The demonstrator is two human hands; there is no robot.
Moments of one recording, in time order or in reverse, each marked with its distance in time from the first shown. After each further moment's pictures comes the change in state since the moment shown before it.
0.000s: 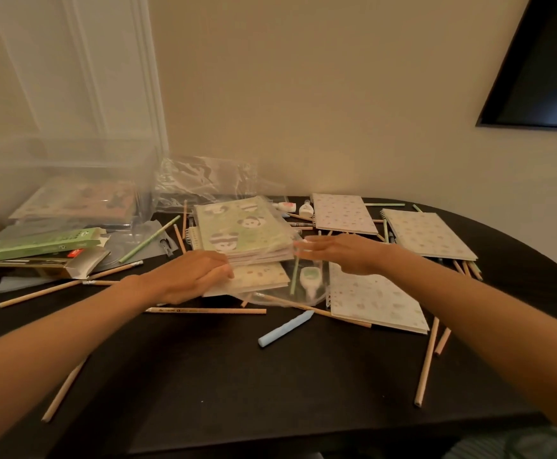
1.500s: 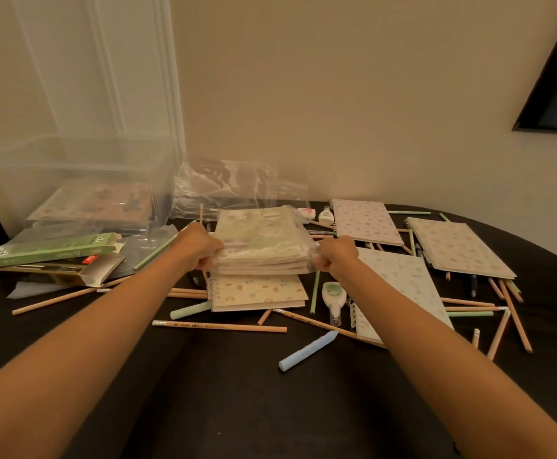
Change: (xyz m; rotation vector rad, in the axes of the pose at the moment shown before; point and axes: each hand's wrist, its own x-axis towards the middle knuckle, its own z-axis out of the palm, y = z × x) left_hand 0.054 -0.043 -0.018 -0.647 0.320 -1.003; right_hand 0.096 -0.019 0.008 1.678 0.430 1.195
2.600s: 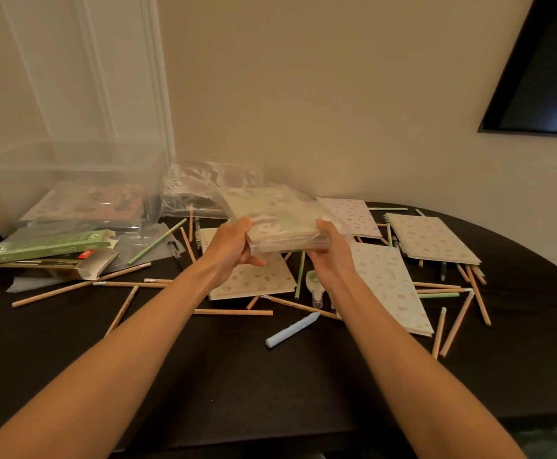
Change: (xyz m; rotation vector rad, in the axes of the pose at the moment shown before) left_hand -0.076 0.025 0.043 -0.648 -0.286 0.266; right_hand -0.075 0.016 -0.020 1.063 -0.212 -0.161
